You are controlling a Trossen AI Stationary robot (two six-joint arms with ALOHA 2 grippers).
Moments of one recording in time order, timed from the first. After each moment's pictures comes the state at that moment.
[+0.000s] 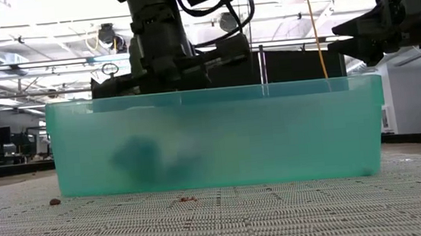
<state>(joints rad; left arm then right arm) -0.20 2.04 1.53 -0.81 -0.06 -1.59 -0.04 0.01 0.02 0.07 0.23 0.09</state>
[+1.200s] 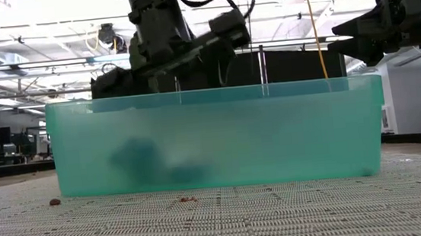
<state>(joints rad) -0.18 2.01 1.53 -0.79 0.05 -1.45 -0.04 0.01 0.02 0.07 0.23 0.09</state>
